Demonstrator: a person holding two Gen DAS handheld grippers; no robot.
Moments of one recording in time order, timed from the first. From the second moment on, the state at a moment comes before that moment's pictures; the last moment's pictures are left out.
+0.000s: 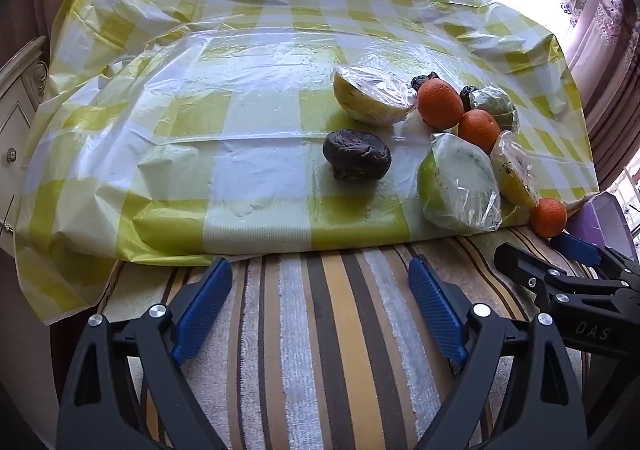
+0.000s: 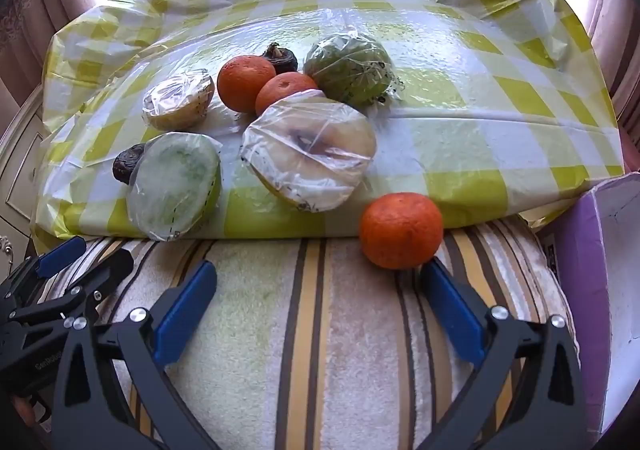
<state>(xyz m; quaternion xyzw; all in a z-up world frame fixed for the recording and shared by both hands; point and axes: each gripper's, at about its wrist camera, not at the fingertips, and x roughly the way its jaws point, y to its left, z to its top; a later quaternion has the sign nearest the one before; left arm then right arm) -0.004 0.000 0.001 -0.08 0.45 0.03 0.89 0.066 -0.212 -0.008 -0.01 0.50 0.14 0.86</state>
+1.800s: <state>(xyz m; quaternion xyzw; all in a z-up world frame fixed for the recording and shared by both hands) -0.004 -0.002 0.001 -0.08 0.45 0.03 0.89 0.059 -0.209 -0.011 -0.01 0.48 0.14 0.87</state>
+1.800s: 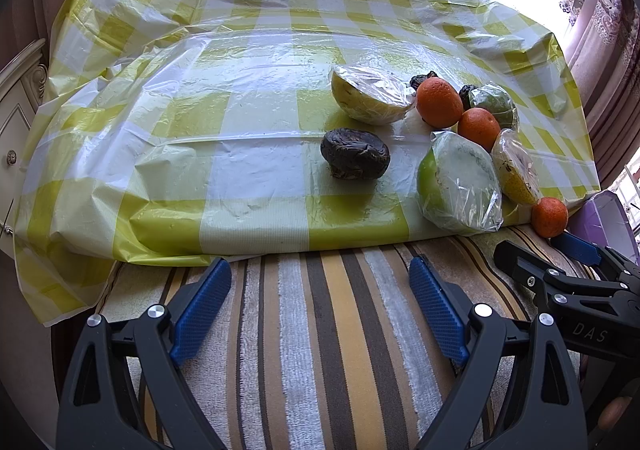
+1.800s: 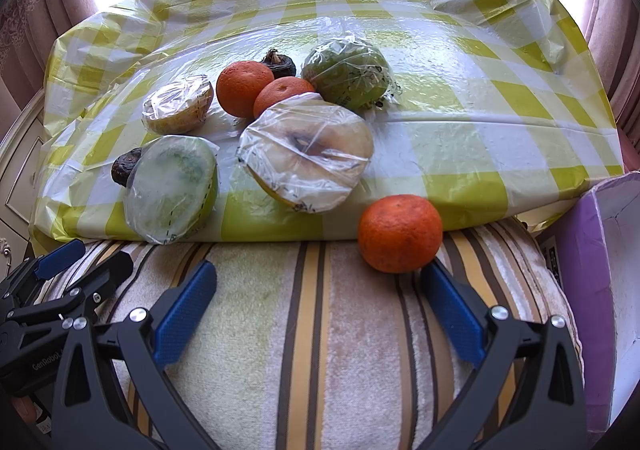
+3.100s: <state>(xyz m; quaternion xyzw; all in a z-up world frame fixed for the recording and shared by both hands) -0.002 -0.003 0.030 -0.07 0.40 0.02 0.91 0.065 -0.219 -0.001 0.01 0.51 0.18 0.84</state>
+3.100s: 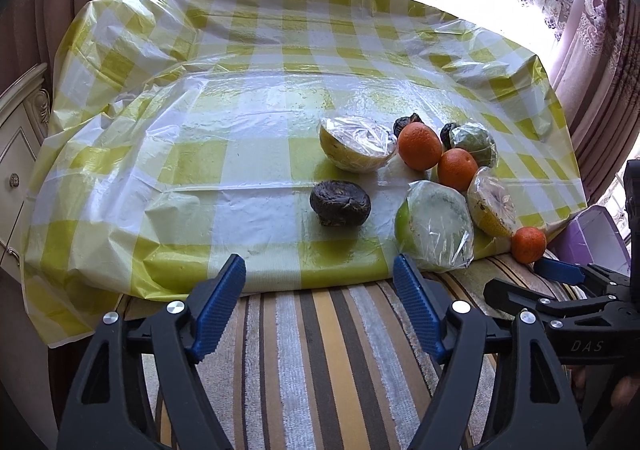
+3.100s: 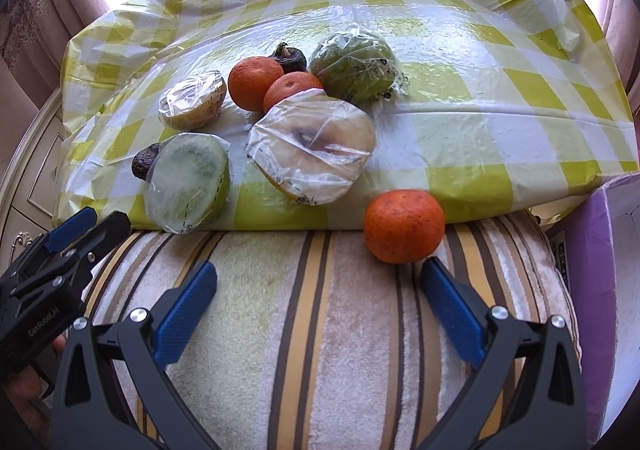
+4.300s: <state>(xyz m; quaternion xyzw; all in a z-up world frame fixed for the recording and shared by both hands) 0.051 0.002 0.032 -0.08 0.41 -0.01 0.91 0.088 -0.264 0.008 -0.01 0.48 0.17 0.86</state>
